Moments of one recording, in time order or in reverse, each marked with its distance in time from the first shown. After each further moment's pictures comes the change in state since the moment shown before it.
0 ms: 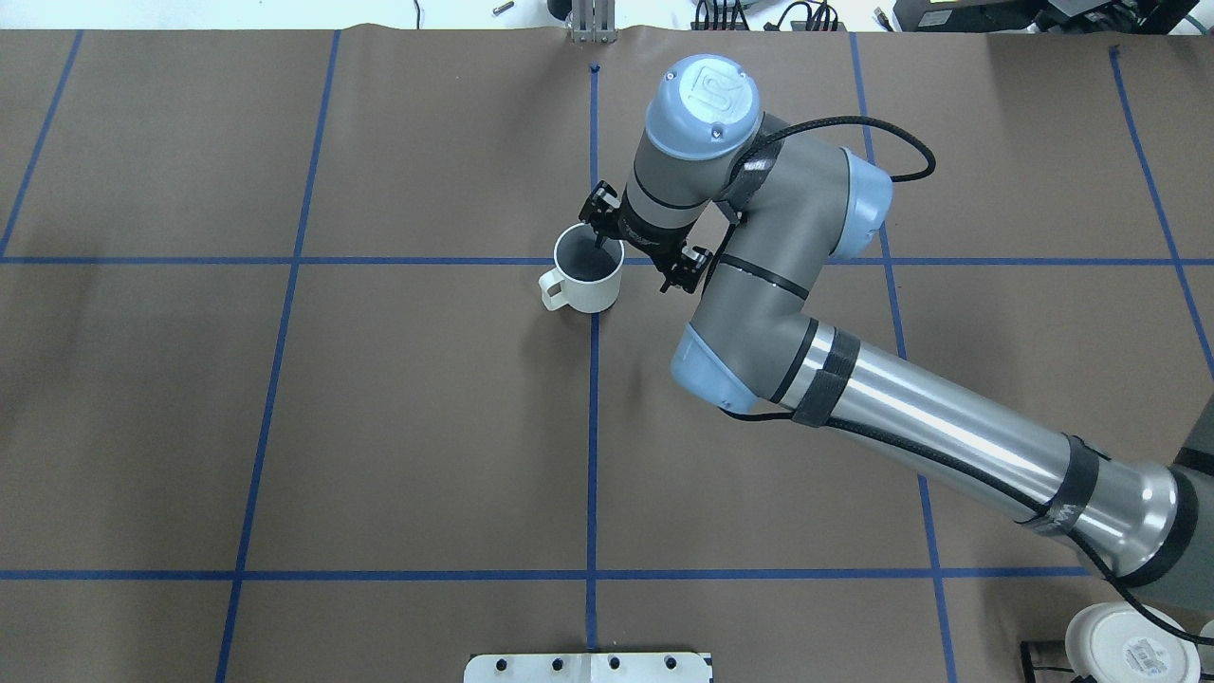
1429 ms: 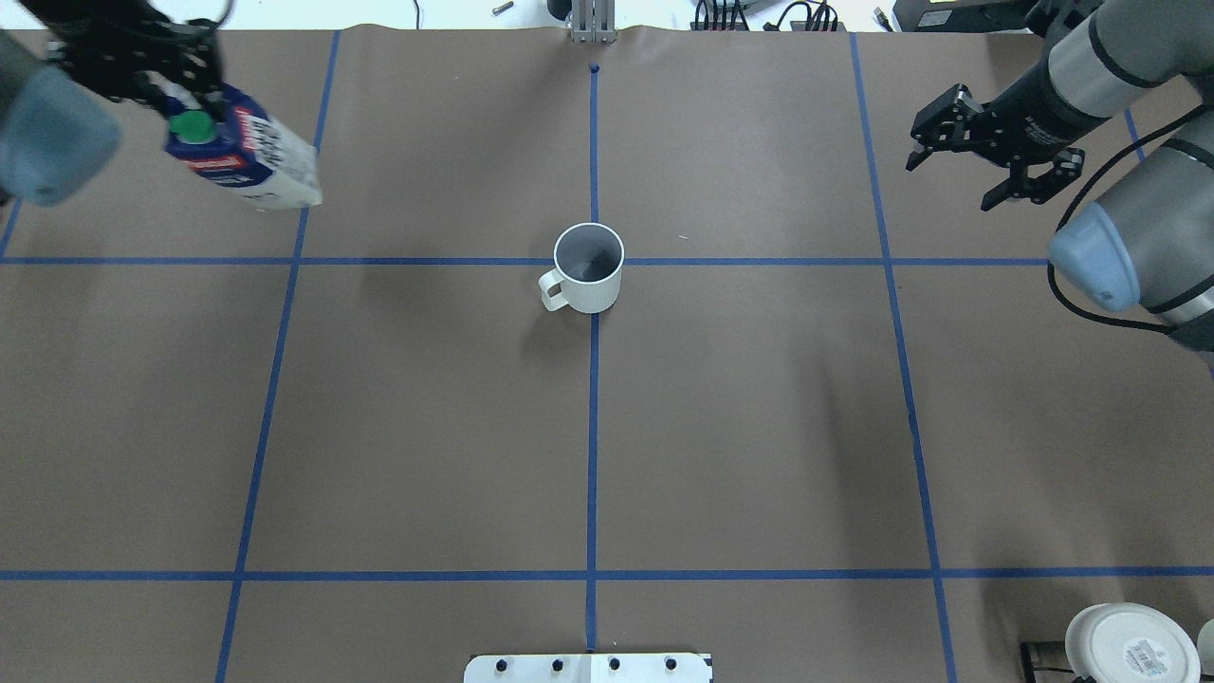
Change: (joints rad) left arm 0.476 -1.140 0.069 0.679 0.153 -0.569; right arm 0.421 -0.469 0.296 -0.013 0.306 -0.539
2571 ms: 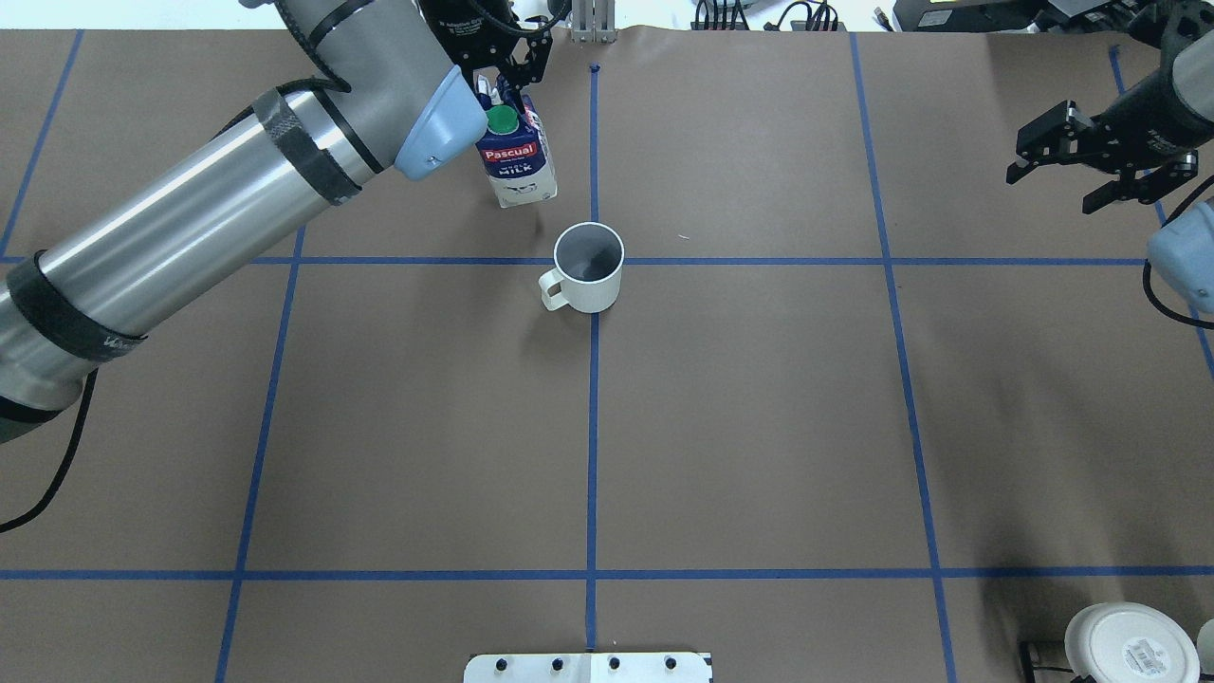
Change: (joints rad) left arm 0.175 -0.373 0.439 -0.208 0.048 -0.273; right arm 0.093 -0.106 0.001 0.000 0.037 -0.230
